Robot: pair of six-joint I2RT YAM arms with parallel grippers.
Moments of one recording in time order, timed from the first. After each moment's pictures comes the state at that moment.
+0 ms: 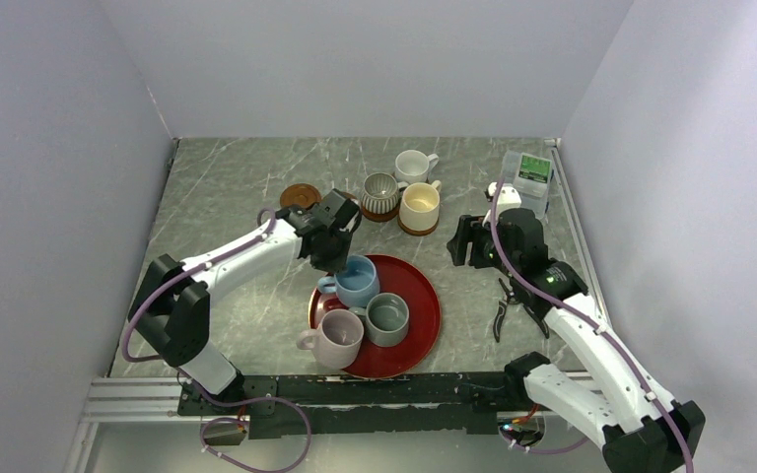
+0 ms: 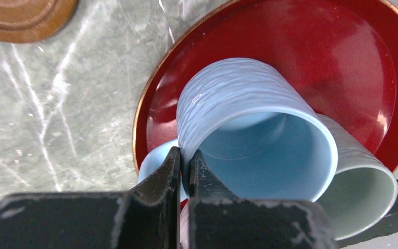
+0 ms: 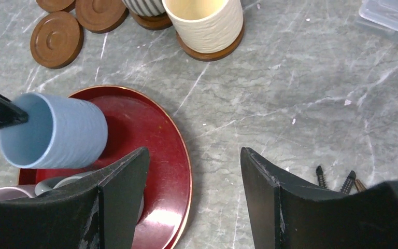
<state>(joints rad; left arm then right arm) -0.71 1.59 1.24 -0.78 -0.08 -0.44 0.41 0.86 0.81 -0.48 0.04 0.28</state>
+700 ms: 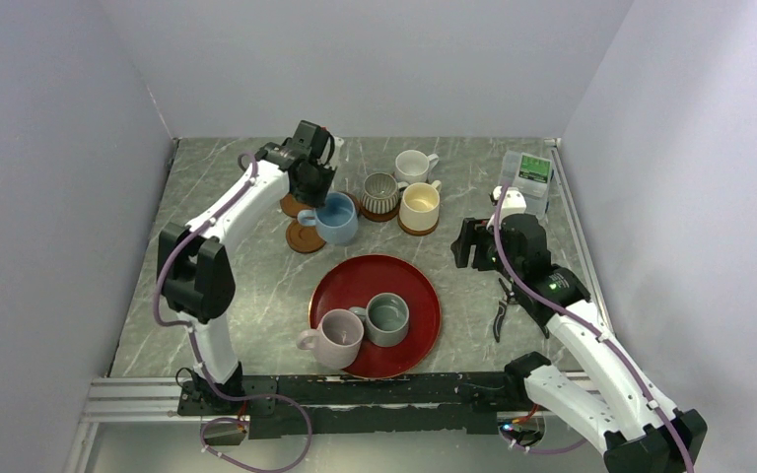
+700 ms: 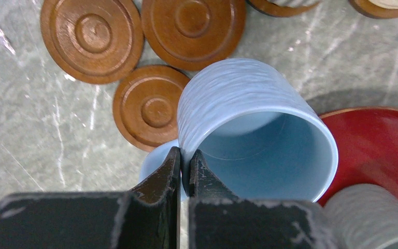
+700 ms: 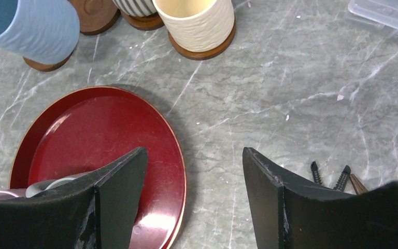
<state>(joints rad) -0.43 1.85 1.69 -0.86 -0.03 -0.04 0.41 0.82 0.78 -0.47 0.08 0.29</state>
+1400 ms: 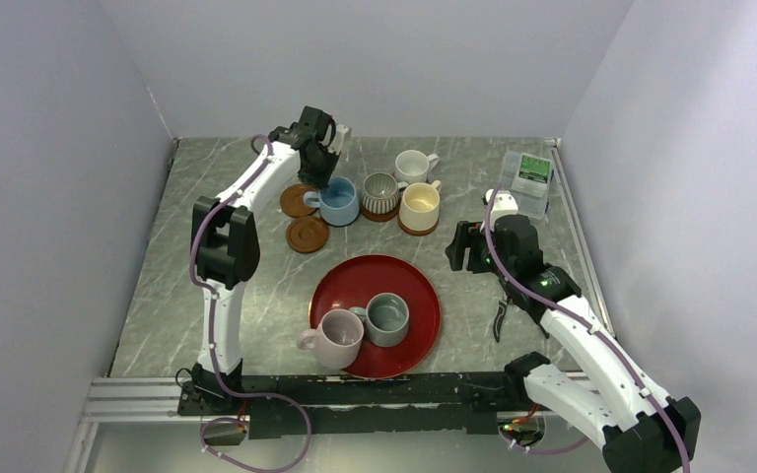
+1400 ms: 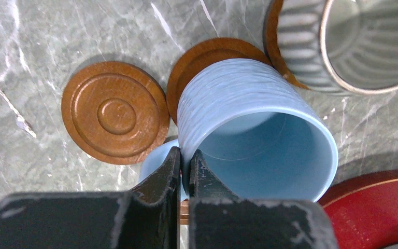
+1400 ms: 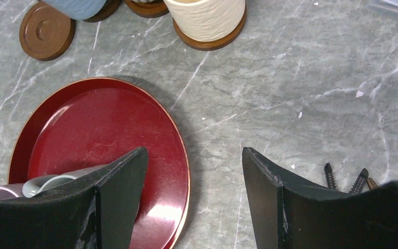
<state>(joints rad) -0.36 2.16 1.99 -0.85 0.04 0.07 0.41 0.86 0.73 -0.42 0.04 0.30</state>
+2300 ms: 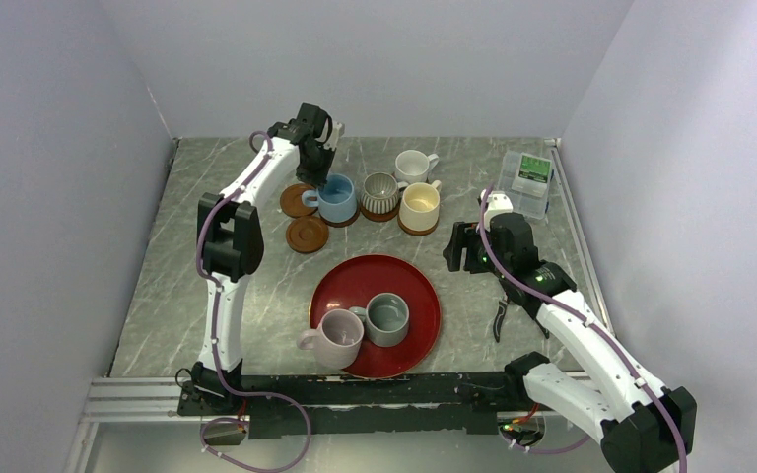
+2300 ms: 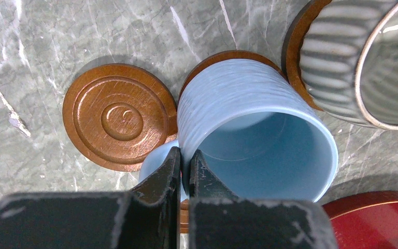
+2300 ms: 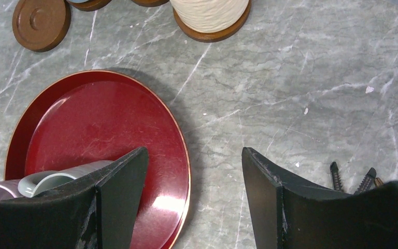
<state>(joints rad) -0.33 2.26 2.12 -0.90 0.04 0.00 0.41 0.90 0.73 -0.42 0.02 0.29</state>
